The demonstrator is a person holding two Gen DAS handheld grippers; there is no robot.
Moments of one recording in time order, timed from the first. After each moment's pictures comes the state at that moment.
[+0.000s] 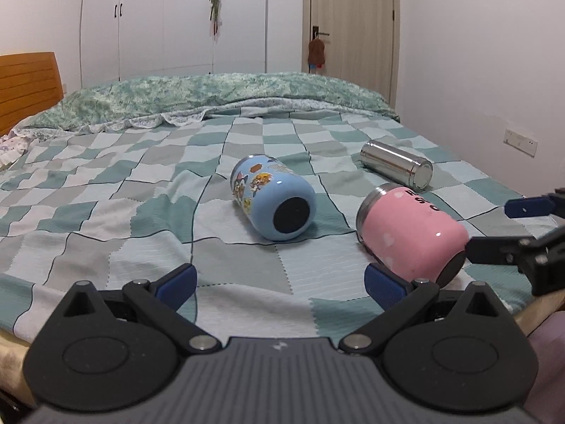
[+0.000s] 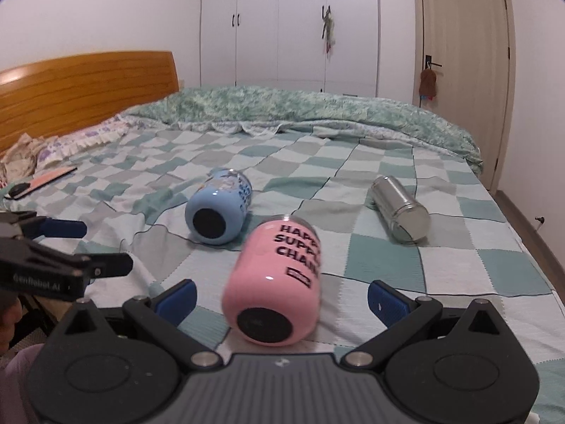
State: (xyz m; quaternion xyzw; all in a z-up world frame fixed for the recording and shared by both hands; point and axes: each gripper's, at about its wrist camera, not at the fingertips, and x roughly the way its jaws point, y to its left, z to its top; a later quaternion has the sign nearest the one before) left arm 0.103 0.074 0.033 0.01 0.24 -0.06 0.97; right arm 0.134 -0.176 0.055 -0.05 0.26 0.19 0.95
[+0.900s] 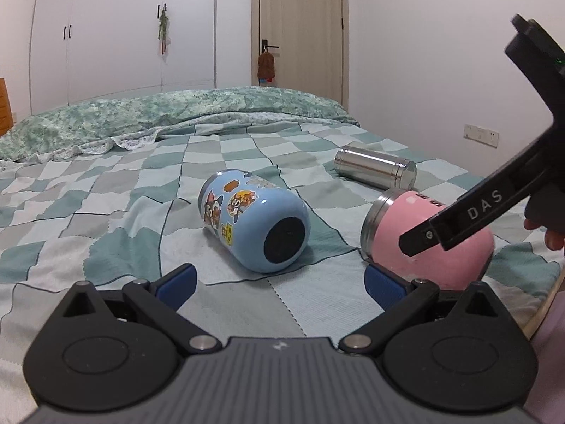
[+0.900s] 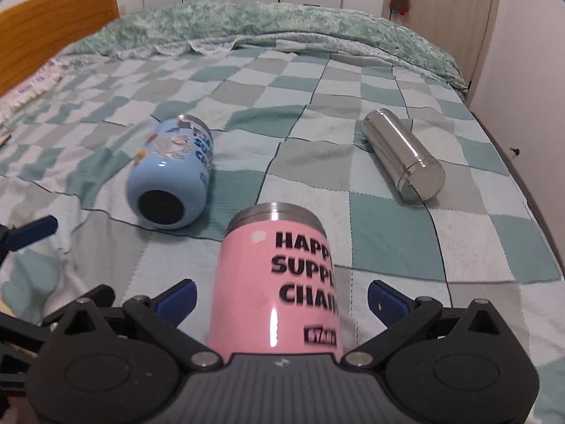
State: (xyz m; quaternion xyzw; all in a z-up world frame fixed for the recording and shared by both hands) left arm 0.166 0.094 0.007 0.04 0.21 -0.15 0.96; right arm 0.243 -0.121 0.045 -0.06 0.42 0.09 0.90
